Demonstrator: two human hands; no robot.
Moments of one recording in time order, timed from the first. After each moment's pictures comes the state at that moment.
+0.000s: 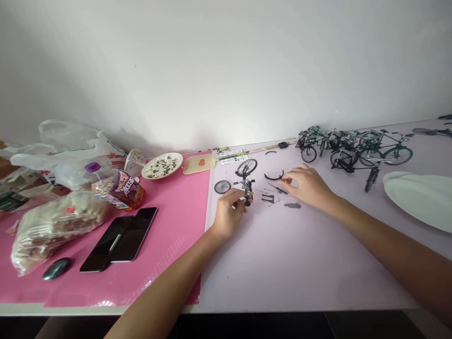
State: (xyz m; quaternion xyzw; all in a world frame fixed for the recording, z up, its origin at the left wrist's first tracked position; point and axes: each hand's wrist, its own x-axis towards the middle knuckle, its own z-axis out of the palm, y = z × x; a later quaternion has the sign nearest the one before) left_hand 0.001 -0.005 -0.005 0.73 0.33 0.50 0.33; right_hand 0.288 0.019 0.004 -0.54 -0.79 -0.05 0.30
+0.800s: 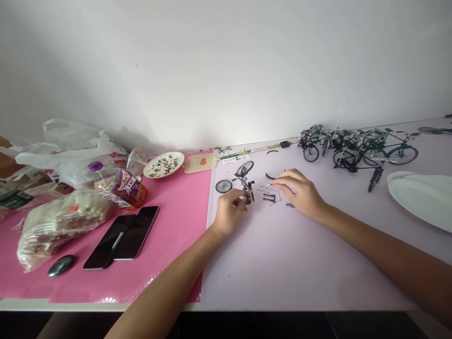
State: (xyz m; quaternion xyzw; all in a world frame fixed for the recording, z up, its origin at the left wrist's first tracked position) left_hand -0.002 0.000 -0.008 0.71 0.38 0.47 0.37; right_hand 0.255 0.003 0.001 -0.38 -0.79 -0.02 0.48
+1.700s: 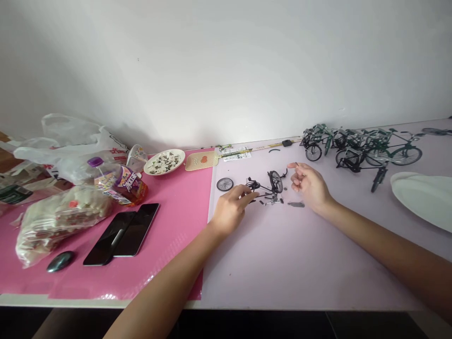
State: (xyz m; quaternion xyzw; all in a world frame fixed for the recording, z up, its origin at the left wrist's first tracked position) left_hand -0.016 0.002 -0.001 0.89 0.29 0.36 -0.02; right_hand 0.266 0.020 -0.006 -0.45 -0.50 0.39 0.63
